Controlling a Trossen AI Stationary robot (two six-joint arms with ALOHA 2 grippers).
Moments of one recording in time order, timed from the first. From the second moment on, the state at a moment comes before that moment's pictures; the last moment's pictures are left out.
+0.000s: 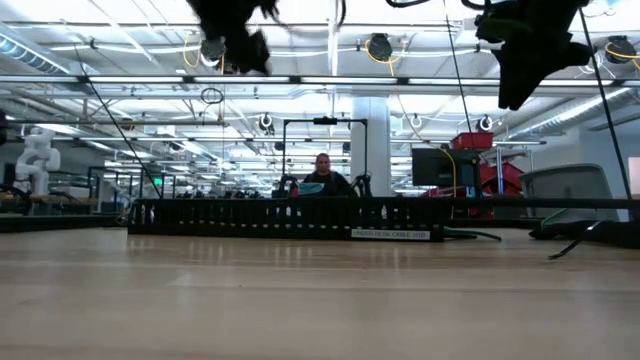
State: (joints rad) left arm 0.16 1.39 1.26 -0.79 0.36 0.19; right arm 0.02 1.12 1.07 -1.27 0.47 0.98
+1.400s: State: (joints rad) left arm 0.35 1.77 1.28 -0.79 0.44 0.45; right arm 0.02 1.12 1.07 -1.27 0.44 0.95
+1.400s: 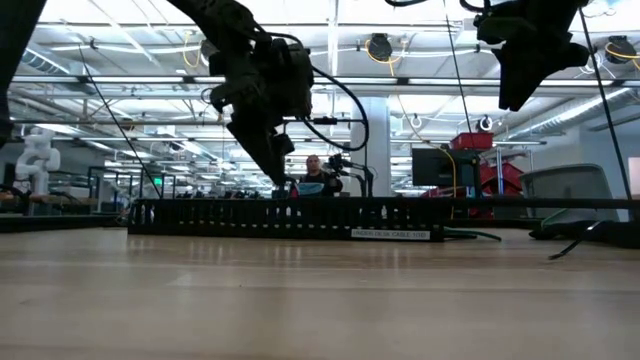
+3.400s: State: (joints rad) left arm 0.34 1.76 1.30 -0.92 0.31 0.24; right arm 0.02 1.12 1.07 -1.27 0.44 0.92
